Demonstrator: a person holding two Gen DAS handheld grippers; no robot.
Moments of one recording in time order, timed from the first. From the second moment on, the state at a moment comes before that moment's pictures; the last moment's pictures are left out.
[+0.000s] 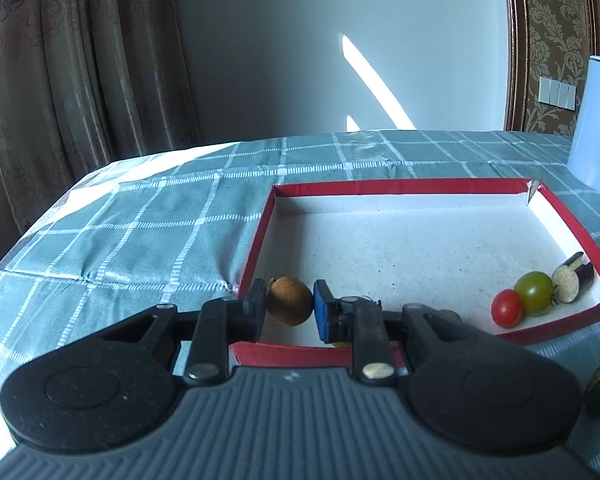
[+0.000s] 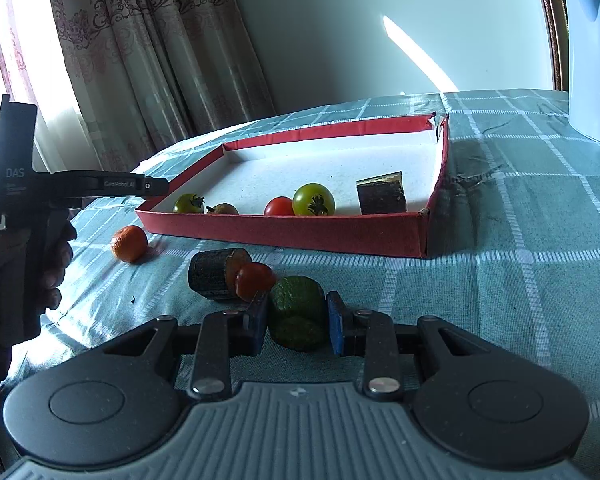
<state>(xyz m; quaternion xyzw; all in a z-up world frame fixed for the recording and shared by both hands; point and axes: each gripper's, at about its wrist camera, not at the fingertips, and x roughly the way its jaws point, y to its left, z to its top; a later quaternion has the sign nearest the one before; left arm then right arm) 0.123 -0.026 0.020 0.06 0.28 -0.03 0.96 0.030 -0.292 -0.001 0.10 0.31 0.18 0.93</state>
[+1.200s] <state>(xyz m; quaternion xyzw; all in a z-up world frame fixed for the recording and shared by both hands) 0.013 0.013 -0.005 -0.02 0.26 -0.01 0.96 0.058 -0.256 0.038 0.04 0.25 0.14 0.96</state>
